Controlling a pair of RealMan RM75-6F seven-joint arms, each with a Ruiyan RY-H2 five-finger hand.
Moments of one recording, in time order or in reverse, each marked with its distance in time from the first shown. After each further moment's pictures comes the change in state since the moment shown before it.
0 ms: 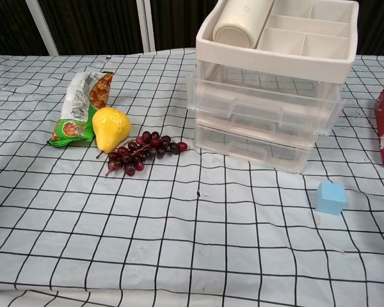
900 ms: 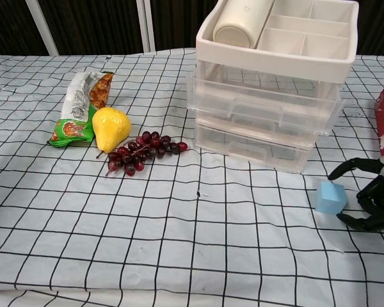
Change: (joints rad) left arm -0.002 0.006 0.000 -0.001 -0.005 -0.006 -0.012; right arm 0.046 -0.359 0.129 0.286 0.079 -0.094 -0.019
